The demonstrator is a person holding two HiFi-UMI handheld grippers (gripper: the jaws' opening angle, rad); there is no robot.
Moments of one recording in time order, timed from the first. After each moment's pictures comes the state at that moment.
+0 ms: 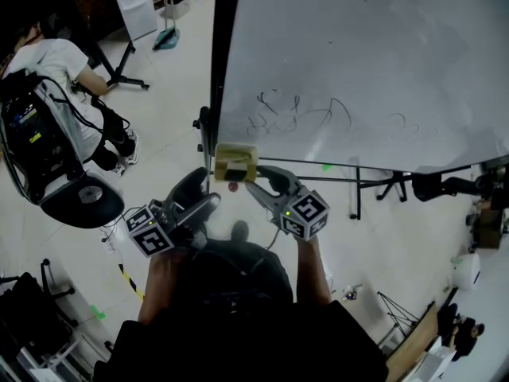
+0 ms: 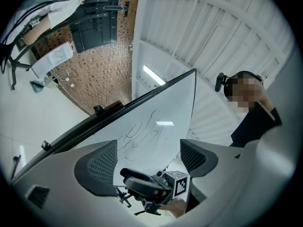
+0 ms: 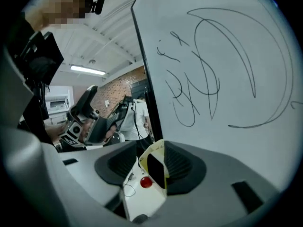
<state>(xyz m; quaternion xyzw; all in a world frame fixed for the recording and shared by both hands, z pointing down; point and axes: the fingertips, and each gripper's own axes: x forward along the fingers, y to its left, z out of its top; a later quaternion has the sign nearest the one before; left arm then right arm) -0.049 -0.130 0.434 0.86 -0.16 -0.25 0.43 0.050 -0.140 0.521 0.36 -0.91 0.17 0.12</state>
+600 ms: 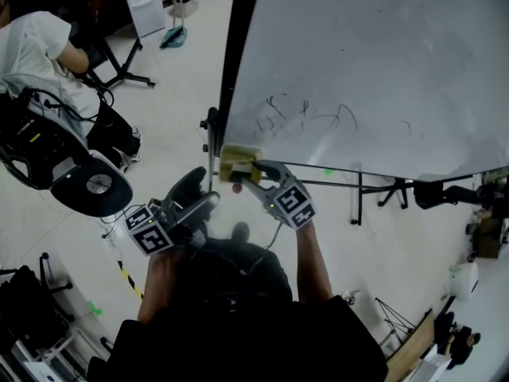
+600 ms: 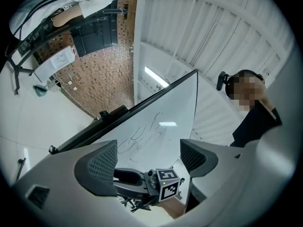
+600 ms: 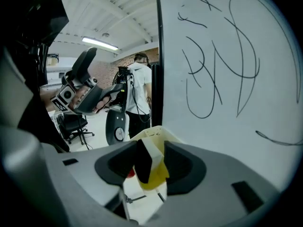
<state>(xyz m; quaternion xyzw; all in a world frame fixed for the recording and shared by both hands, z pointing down) -0.061 -0.136 0.441 0.85 -0.18 -0.24 0.42 0.032 -0.165 0.570 0.32 -0.91 0.09 0.25</state>
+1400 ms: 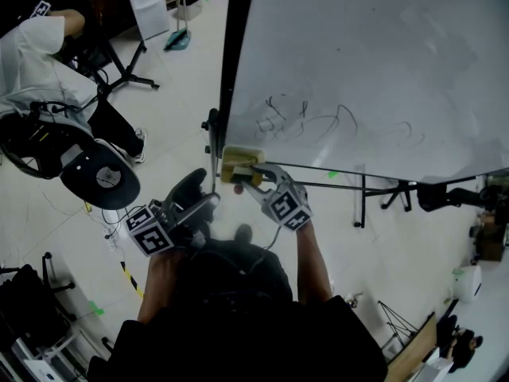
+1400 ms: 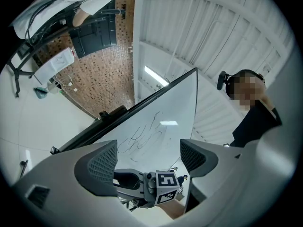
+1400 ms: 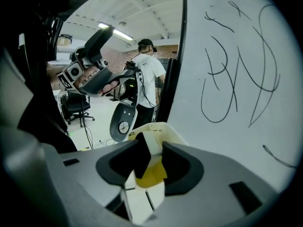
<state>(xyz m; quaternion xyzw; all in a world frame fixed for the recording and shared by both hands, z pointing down) -0.062 -0.133 0.439 0.86 -0.19 -0.23 0.42 0.025 -0.159 0.583 0.30 -0.91 0.01 0.30</state>
